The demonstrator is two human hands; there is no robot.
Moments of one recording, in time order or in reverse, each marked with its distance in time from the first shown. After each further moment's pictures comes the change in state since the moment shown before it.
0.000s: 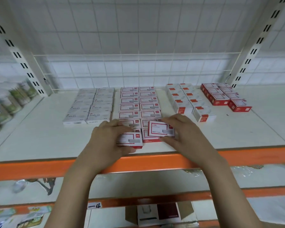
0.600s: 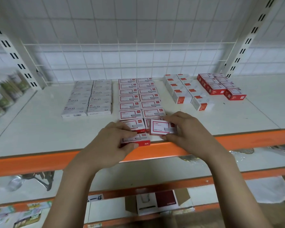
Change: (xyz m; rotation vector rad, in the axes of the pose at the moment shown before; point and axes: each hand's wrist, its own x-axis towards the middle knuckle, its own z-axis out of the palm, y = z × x) left_hand -0.015 -0.010 0.000 -0.095 -0.240 0.101; right_hand -0.016 -0.017 0.003 0.014 -0.065 0.084
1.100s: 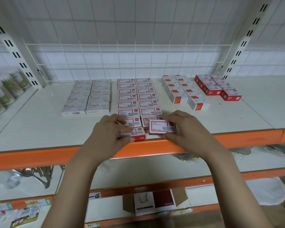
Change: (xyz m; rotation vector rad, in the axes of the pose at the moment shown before) left_hand 0.001 0.001 0.003 0.084 0.113 -0.104; right_hand -0.009 0.001 -0.008 -0.017 -0.001 -0.012
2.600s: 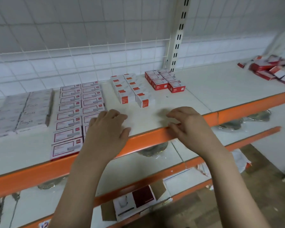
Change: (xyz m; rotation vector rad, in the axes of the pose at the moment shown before) left_hand 0.046 0.127 0.048 0.183 0.049 0.115; right_hand -0.079 0.101 -0.051 -0.138 0.282 0.170
